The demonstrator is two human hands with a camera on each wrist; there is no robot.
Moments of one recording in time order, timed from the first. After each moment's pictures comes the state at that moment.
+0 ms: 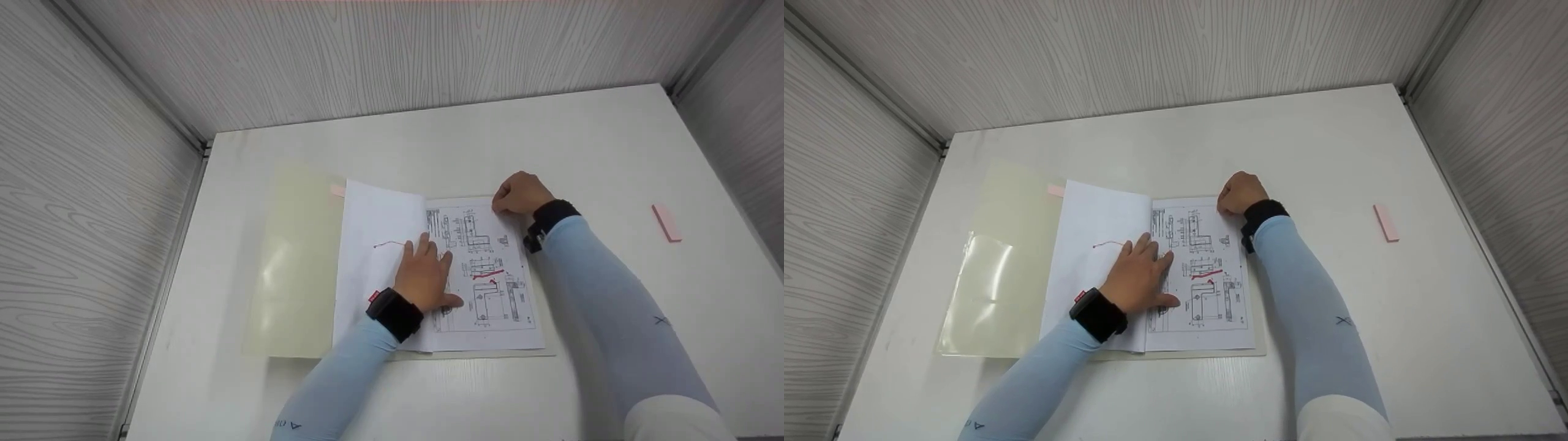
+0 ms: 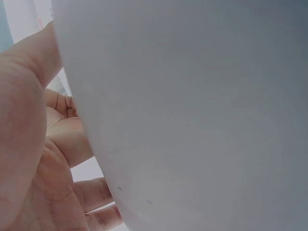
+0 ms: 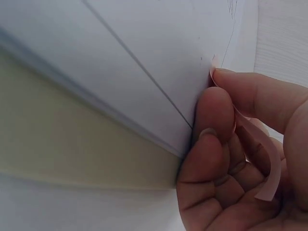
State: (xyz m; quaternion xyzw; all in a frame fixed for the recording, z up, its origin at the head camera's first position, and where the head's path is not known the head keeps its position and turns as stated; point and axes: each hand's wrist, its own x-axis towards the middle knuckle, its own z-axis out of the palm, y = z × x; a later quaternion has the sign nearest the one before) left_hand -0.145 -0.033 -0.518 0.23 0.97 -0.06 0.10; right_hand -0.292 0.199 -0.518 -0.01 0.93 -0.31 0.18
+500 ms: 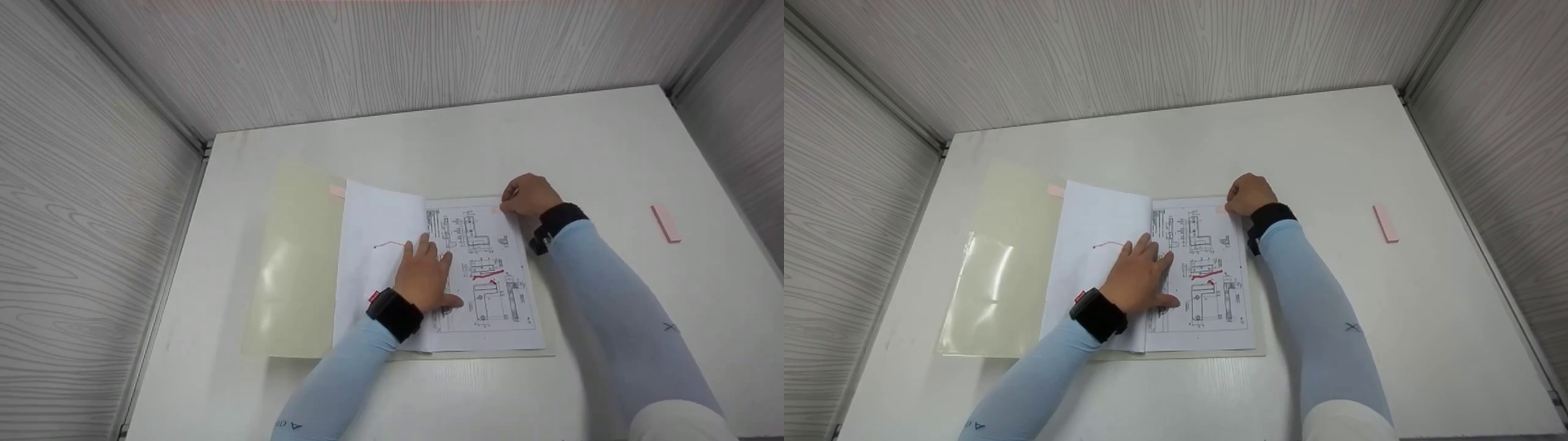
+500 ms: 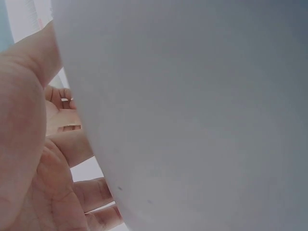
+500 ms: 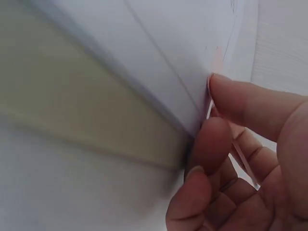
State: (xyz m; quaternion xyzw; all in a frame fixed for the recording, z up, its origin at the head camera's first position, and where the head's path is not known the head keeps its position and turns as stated) left_hand -0.145 -0.034 -0.515 0.24 0.96 -0.06 0.10; right_hand -0.288 0.212 -0.517 -0.01 0.94 -0.29 0.17
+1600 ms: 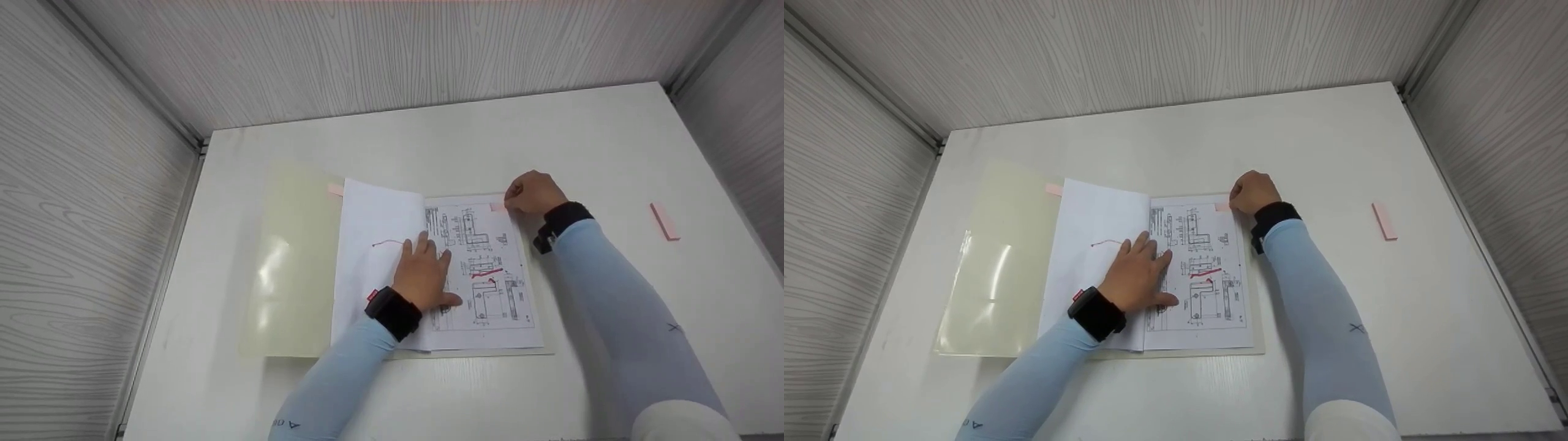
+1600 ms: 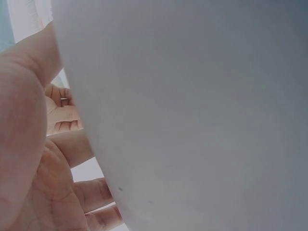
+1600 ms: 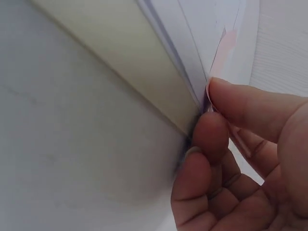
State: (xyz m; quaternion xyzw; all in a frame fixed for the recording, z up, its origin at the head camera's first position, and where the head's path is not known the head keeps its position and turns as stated) left_hand -0.144 -0.034 -0.518 0.24 0.97 -0.05 0.10; right_hand -0.286 0.218 -0.517 -0.01 0.95 -0.28 0.16
